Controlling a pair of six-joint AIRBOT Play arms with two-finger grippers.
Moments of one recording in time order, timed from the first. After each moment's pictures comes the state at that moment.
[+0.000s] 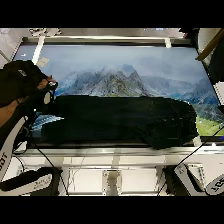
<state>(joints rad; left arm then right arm) -0.11 -1.26 0.96 1.81 -1.10 -1.71 -1.00 -0.92 1.00 -0.97 1.24 1.08</state>
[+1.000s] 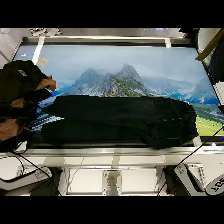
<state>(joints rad) 0.62 -1.31 0.91 1.00 -1.09 -1.56 -1.00 -0.92 1.00 -0.97 1.23 1.05</state>
